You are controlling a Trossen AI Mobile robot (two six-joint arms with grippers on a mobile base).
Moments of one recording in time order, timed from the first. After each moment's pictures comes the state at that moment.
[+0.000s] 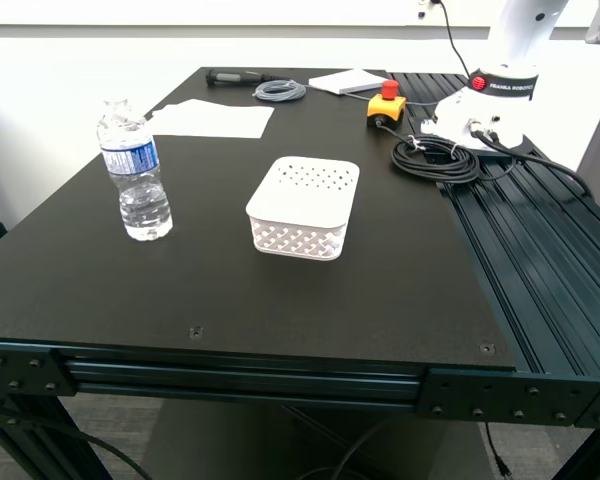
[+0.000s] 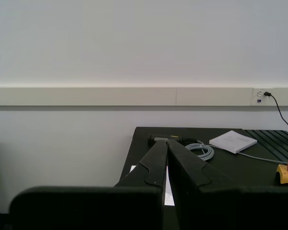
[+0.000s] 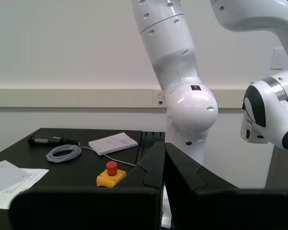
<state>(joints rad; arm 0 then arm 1) 0.00 1.05 0.52 0.62 0.00 0.00 0.00 1.05 0.52 0.62 0.00 0.00</state>
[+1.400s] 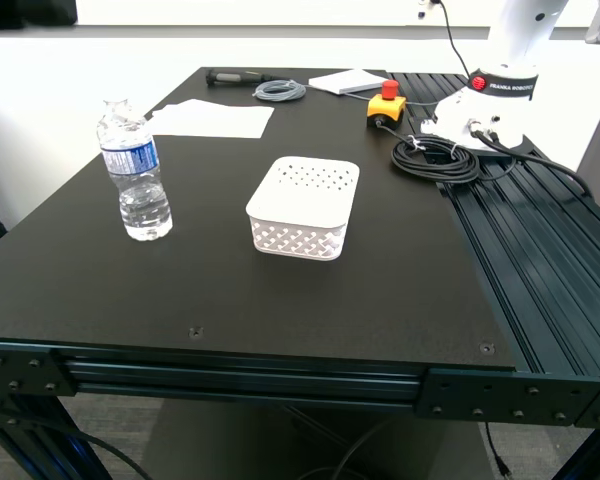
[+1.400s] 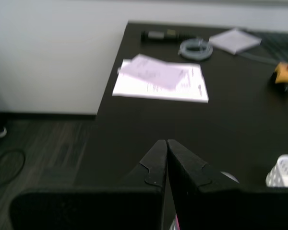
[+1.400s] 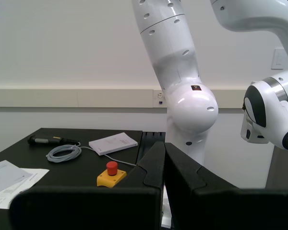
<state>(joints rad) 0.00 1.05 0.52 0.62 0.00 0.00 0.00 1.08 0.54 0.16 0.04 -0.03</state>
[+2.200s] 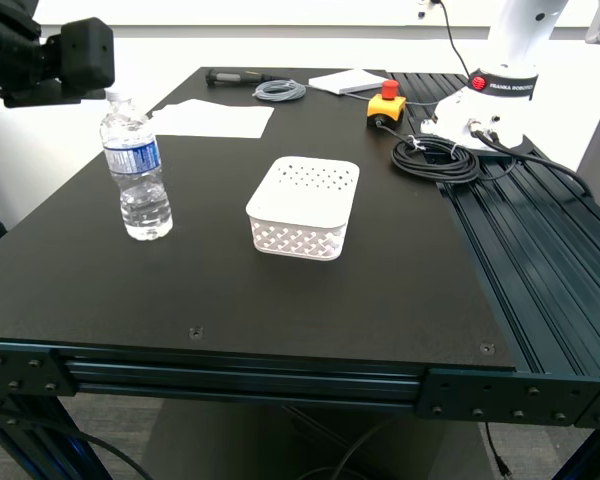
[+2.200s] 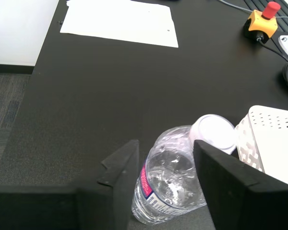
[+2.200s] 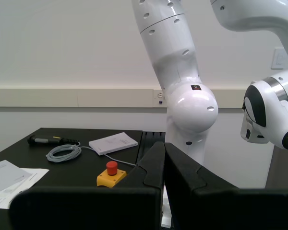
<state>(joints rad) 0.00 1.05 0.52 0.62 0.00 0.00 0.00 1.34 0.54 0.22 0.22 -0.08</state>
